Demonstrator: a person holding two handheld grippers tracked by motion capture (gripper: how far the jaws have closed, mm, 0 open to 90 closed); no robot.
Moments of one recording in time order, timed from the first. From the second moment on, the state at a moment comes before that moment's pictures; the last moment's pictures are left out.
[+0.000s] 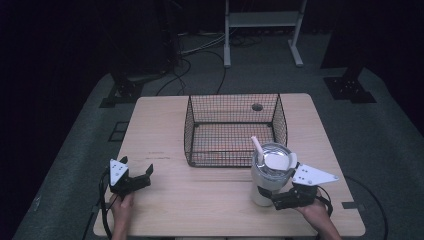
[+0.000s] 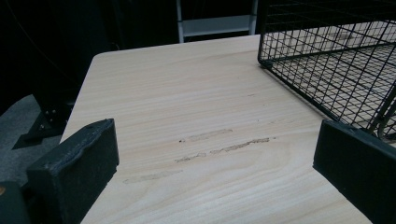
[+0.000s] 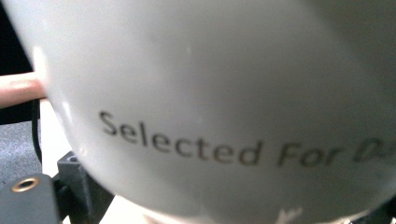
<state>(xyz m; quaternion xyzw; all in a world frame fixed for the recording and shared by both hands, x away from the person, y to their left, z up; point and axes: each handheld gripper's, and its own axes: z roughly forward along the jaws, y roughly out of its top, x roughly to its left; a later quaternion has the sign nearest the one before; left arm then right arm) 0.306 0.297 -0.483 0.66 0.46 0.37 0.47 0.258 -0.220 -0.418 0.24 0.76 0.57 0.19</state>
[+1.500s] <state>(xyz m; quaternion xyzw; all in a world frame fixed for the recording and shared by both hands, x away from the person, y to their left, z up) 0.306 0.299 -0.483 0.65 0.46 0.37 0.47 0.339 -0.177 -0.289 0.20 0.75 0.60 0.17</state>
